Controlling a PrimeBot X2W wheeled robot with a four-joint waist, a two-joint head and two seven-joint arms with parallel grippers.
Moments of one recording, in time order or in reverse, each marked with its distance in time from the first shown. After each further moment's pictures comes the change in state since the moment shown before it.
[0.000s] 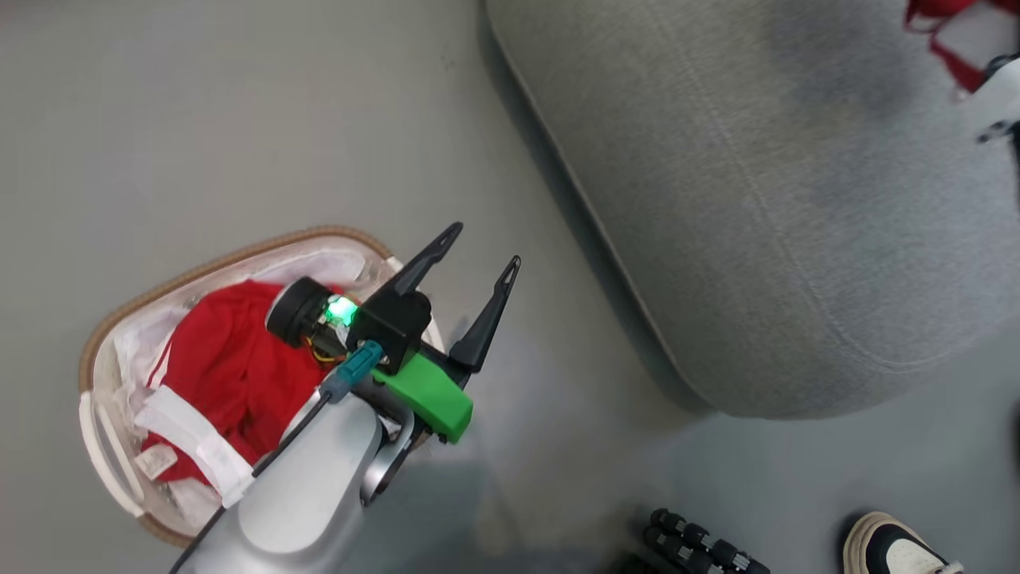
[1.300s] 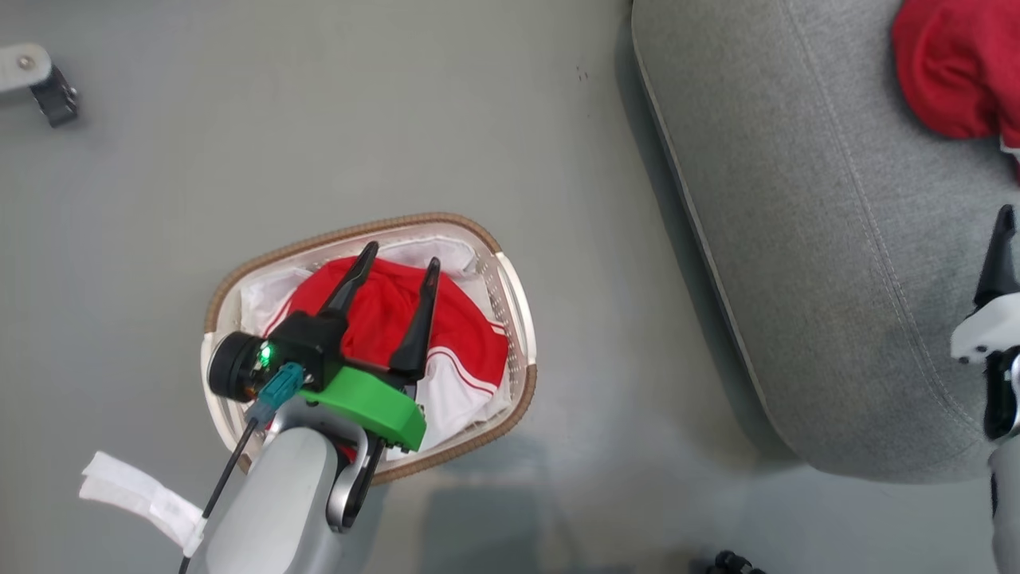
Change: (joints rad) left arm 0.139 -0.070 0.269 -0.010 0.022 0.000 0.000; right arm 0.456 0.169 -0.446 -0.124 -0.111 0.000 0.000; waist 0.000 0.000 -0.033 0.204
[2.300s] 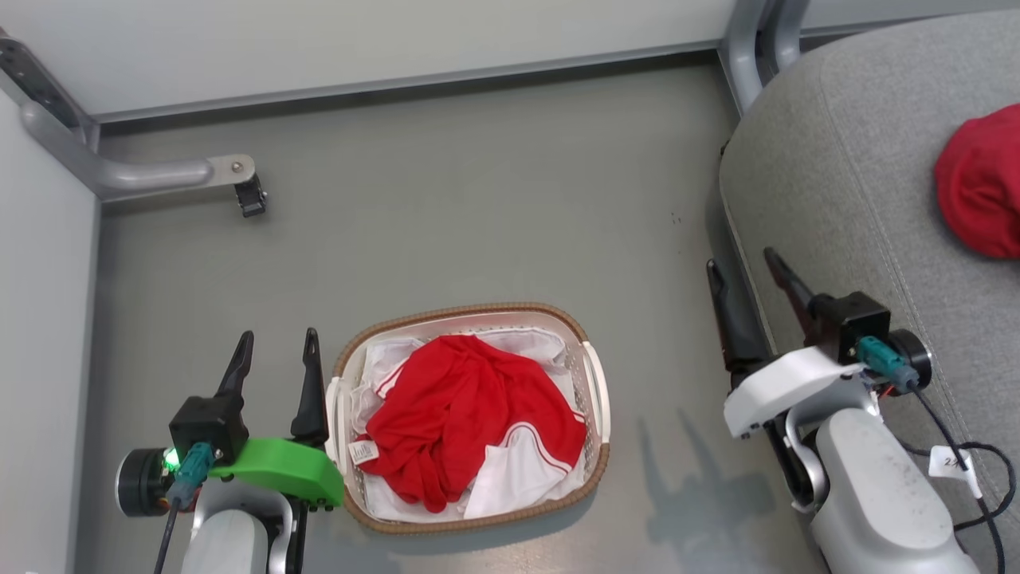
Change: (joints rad) left arm 0.194 -0.057 0.346 0.008 0.138 0.040 0.000; right arm 0.145 0.140 0.523 -0.224 0.059 0.000 0.000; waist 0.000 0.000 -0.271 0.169
